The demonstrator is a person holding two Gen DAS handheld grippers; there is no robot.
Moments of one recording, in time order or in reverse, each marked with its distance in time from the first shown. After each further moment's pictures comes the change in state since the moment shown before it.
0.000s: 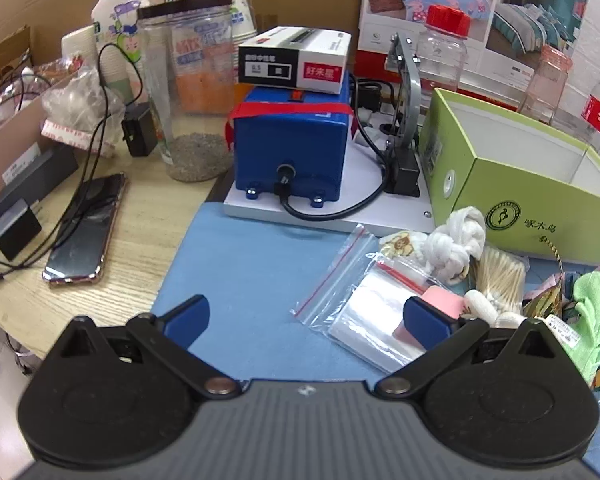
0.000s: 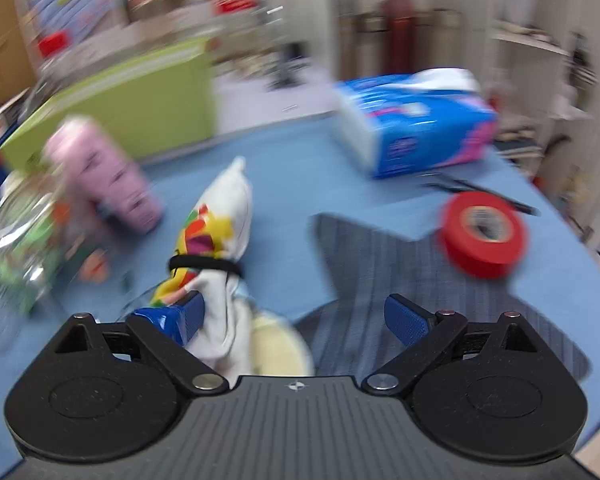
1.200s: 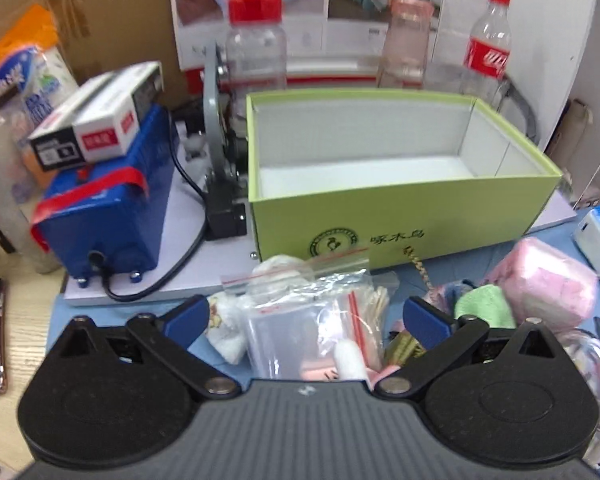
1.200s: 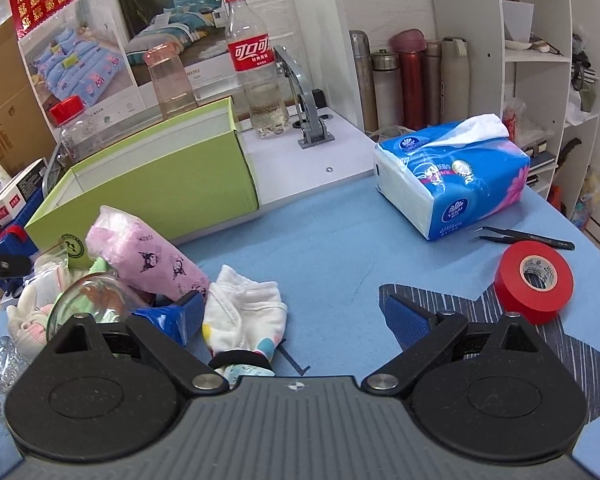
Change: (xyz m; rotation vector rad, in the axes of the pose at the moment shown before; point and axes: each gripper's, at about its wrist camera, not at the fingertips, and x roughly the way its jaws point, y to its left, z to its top) left arm 0.037 -0.120 0.035 0.290 0.050 -0.172; right arm 0.004 0.045 0.029 0.060 -0.076 0.120
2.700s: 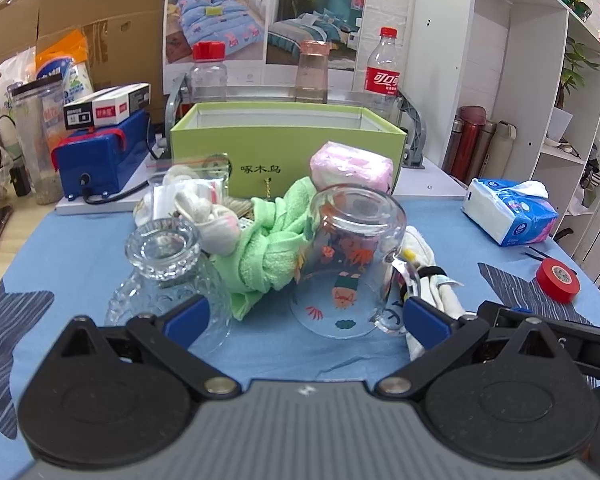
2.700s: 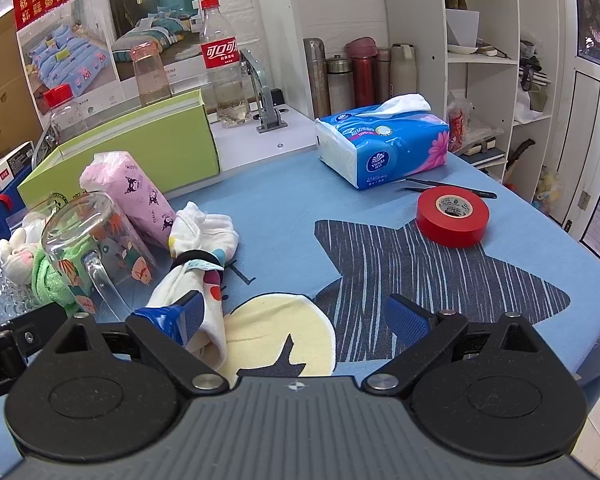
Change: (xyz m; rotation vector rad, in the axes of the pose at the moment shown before) left arm -0.103 -0.116 -0.154 -0.055 -0.268 -0.039; right arm -0.054 -0.014 -0.062 -0.005 -0.058 -0.112
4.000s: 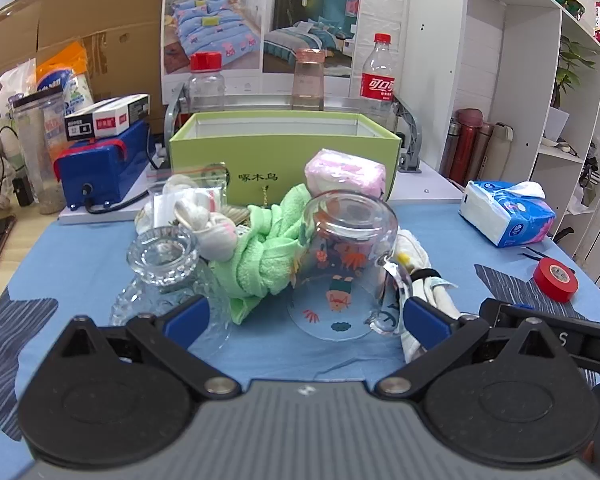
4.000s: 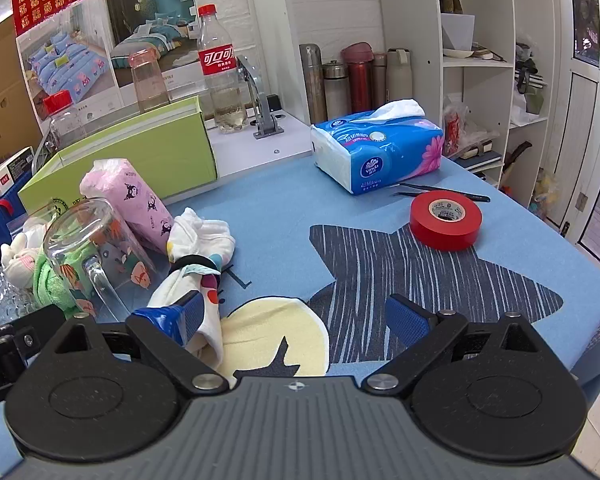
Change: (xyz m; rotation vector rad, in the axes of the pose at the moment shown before) left arm -0.008 -0.005 0.000 0.020 -0.017 0.007; right arm -0.006 -0.005 0.001 0.007 -0.014 -0.001
